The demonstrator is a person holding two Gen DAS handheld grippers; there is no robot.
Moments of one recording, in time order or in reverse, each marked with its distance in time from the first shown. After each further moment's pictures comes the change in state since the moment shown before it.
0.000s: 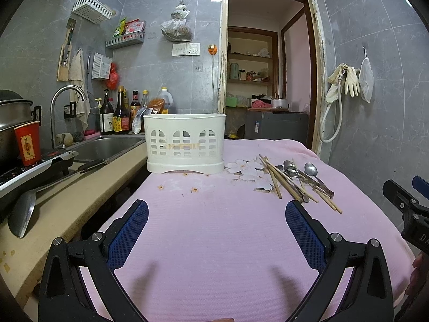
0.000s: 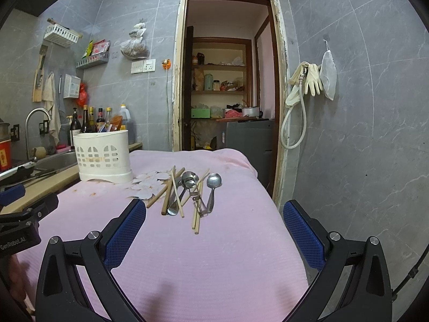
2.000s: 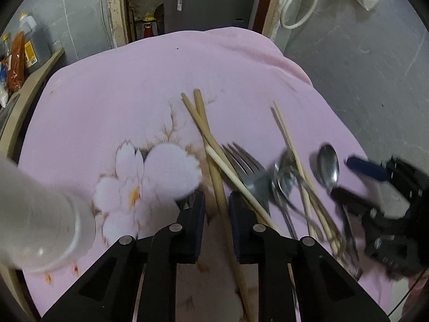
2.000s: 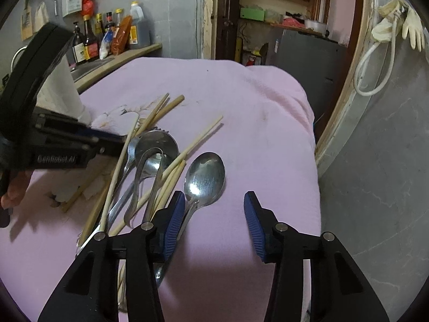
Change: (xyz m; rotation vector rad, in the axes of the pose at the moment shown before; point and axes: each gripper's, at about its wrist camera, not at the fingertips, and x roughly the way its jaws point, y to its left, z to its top) left arm 0.333 -0.078 0.071 0.199 0.791 -0.377; right arm 0.272 -0.039 0.041 -0.177 0.619 0.267
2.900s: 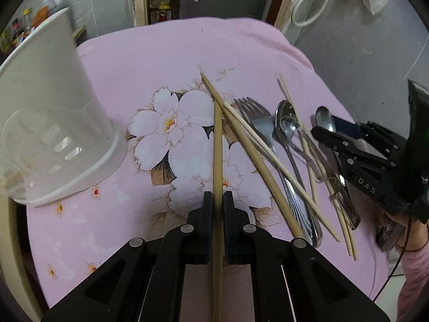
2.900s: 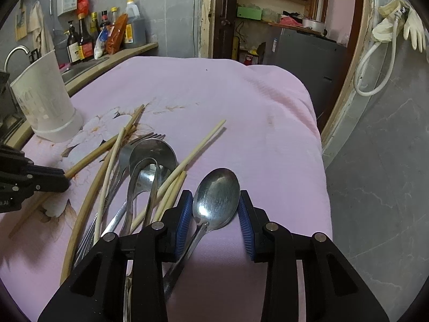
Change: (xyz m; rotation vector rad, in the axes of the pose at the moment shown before) left arm -0.046 0.000 -0.052 -0.049 0.065 0.045; right arm 0.014 0.010 0.008 -0.002 -0.004 -0.038
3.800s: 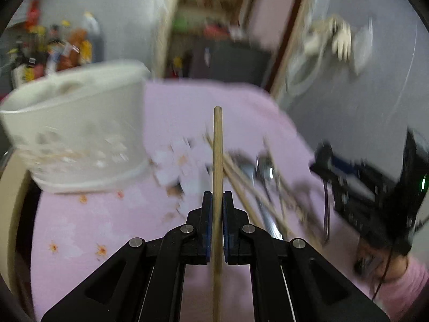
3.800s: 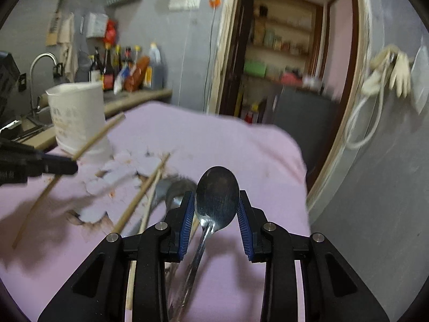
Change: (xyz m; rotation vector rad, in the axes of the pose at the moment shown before) left arm -0.083 0.010 -0.073 -0.137 -0.473 -0.038; right arm -0.070 0.027 -0.024 -0.104 -0.356 -0.042
